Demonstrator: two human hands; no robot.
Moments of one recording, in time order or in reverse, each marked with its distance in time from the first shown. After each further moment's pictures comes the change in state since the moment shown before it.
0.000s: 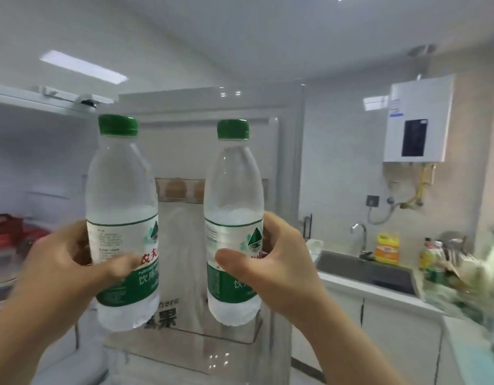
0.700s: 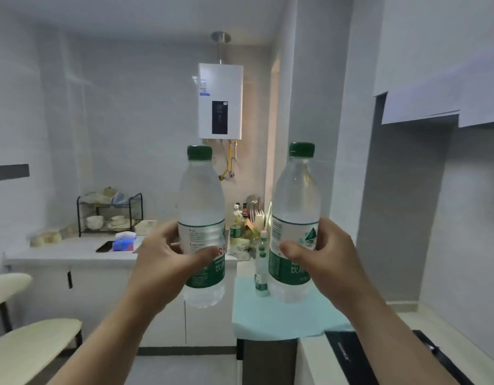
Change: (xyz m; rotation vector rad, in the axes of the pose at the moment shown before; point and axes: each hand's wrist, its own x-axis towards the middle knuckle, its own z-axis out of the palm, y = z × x) left_hand -0.137 0.191 0.532 -0.636 -0.589 0.000; right_hand -0.264 -0.039 -0.477 -0.492 0.618 0.293
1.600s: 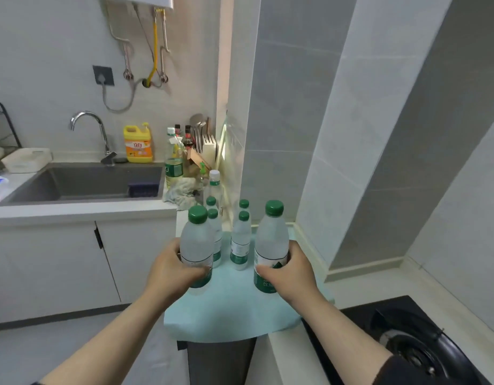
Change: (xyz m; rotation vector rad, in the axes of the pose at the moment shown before) left_hand 0.172 -0.463 0.201 0.230 -0.203 -0.549; right_hand 0.148 0.457 -0.010 -0.317 0.167 0.634
